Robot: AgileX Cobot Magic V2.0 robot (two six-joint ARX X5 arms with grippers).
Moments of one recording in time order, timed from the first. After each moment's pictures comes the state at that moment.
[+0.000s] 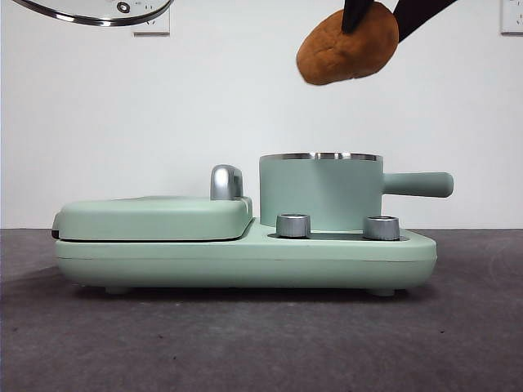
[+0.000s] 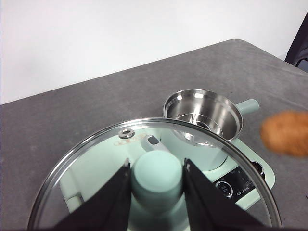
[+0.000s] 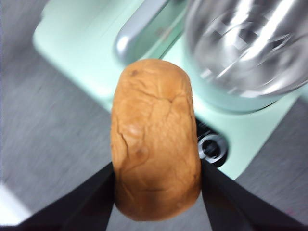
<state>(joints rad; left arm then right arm) -0.30 0.95 1.15 -0.53 0.29 0.06 0.57 1.35 1.46 -1.02 -0.13 0.05</state>
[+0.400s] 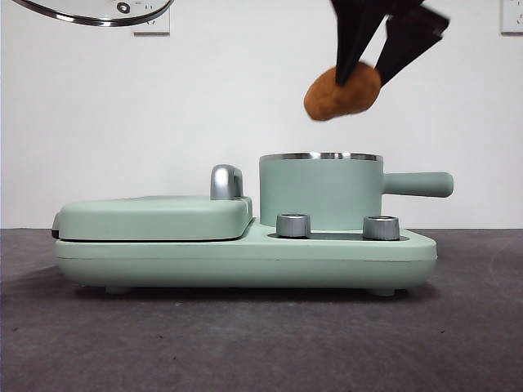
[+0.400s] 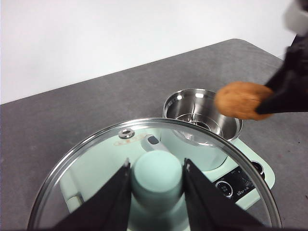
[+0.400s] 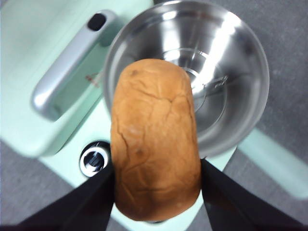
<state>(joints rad) -0.30 0.95 1.15 -0.53 0.29 0.06 0.44 1.64 1.68 -1.00 -0.14 -0.05</state>
